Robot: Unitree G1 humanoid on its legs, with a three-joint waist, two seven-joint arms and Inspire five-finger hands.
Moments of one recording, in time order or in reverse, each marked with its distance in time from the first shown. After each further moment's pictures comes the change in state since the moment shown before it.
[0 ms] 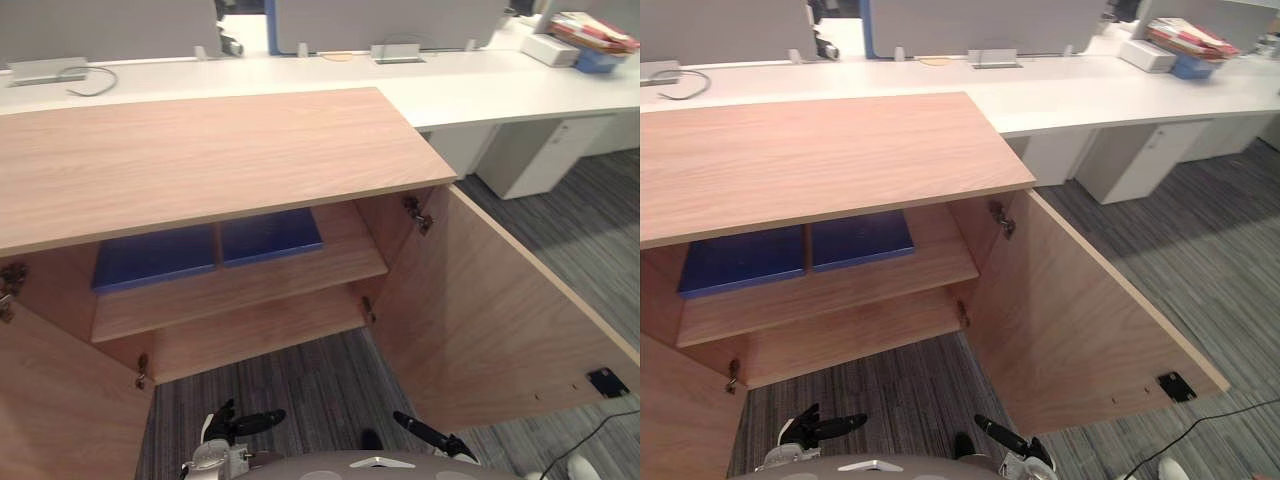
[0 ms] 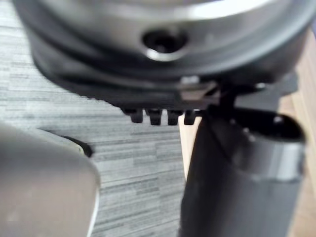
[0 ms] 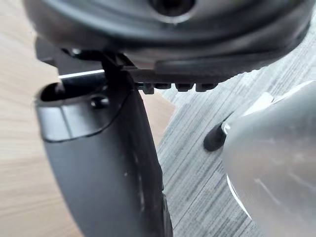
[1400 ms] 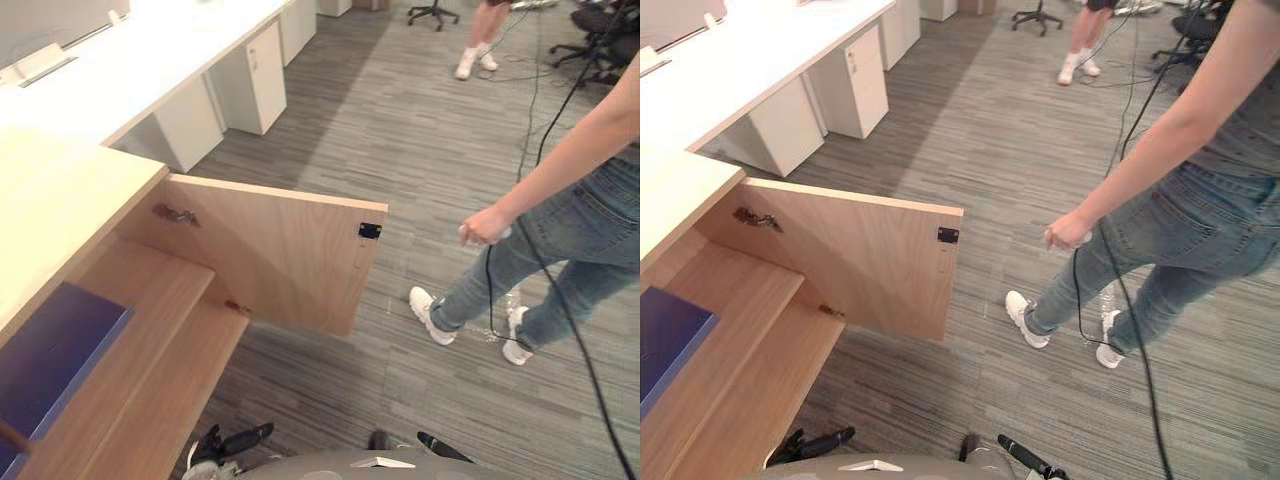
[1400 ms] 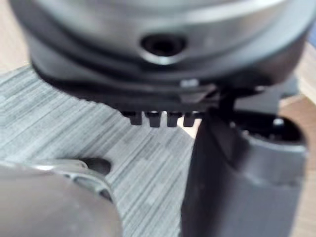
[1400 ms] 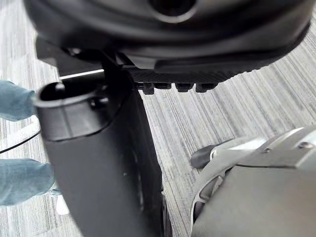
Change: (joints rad) left arm 0.055 0.018 0.104 0.039 -0.017 -0.010 0.000; right arm 0.010 -0.089 -0.158 0.116 0.025 0.013 0.004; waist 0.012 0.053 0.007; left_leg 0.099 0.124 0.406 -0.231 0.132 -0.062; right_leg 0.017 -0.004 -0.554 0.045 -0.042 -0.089
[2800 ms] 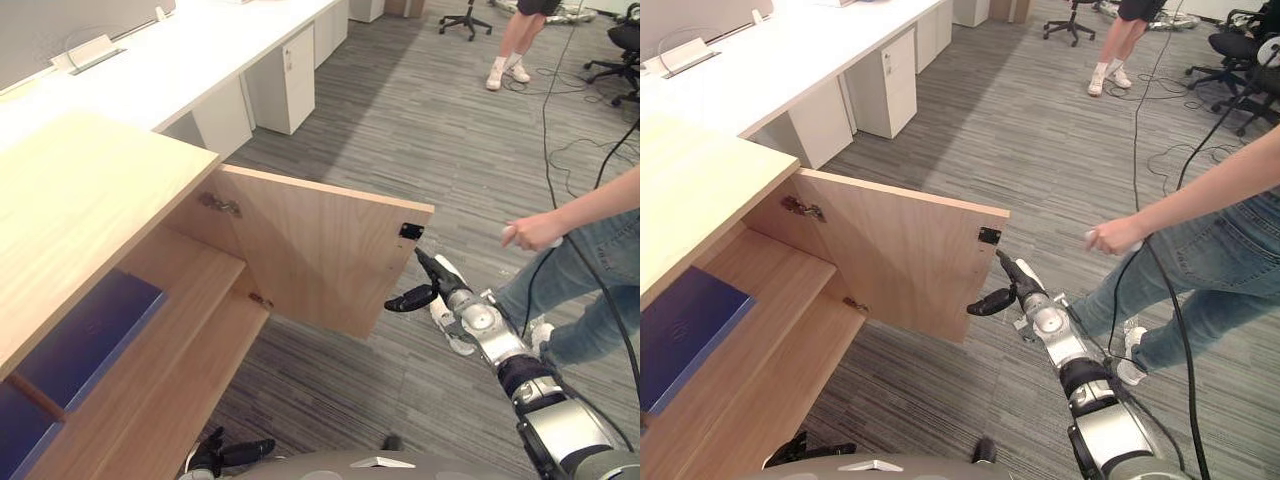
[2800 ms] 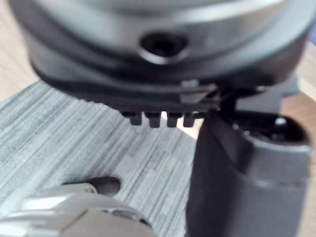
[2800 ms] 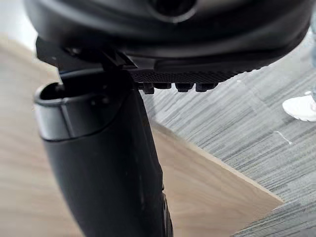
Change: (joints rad) left arm 0.038 0.064 -0.199 -0.019 0.015 -0.005 -0.046; right arm -0.475 -0.376 0.969 -0.388 -0.214 -0.123 0.180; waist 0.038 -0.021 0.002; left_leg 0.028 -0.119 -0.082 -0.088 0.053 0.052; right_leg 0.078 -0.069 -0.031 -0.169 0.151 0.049
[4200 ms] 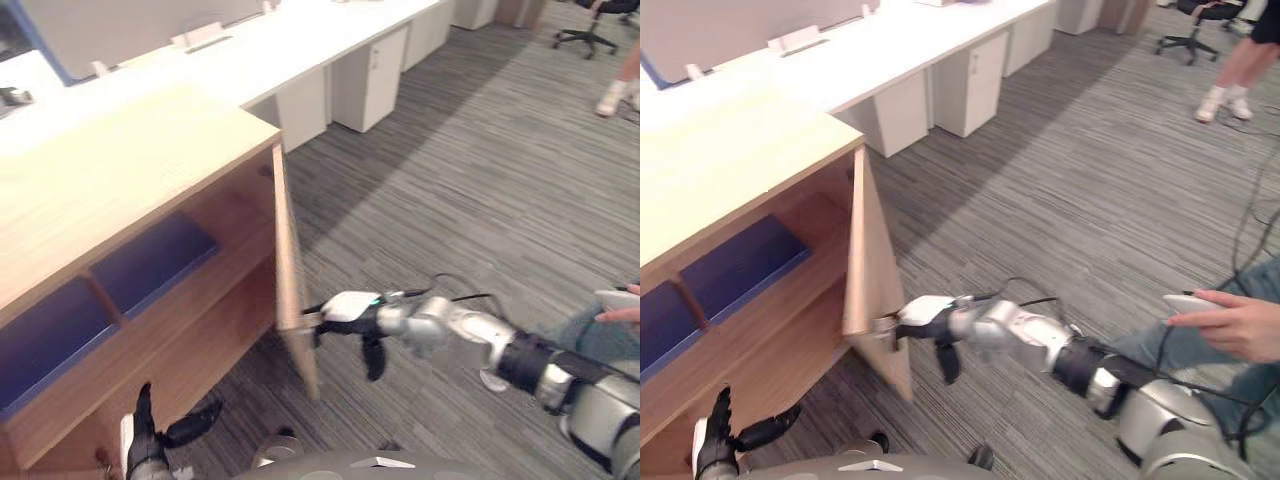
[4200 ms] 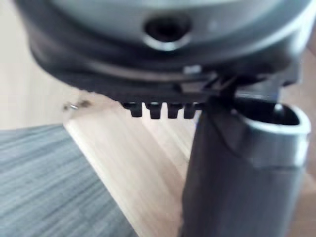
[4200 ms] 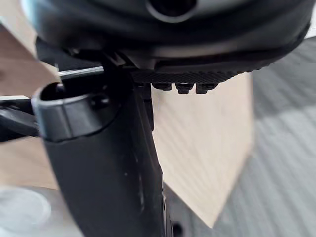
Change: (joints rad) left arm 0.350 -0.216 0.297 -0.814 0.198 -0.027 0.082; right arm -0.128 -0.133 0.721 -0.668 -0.377 -0.162 0.287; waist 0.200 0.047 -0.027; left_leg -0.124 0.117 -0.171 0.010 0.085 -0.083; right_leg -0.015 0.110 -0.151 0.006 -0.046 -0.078
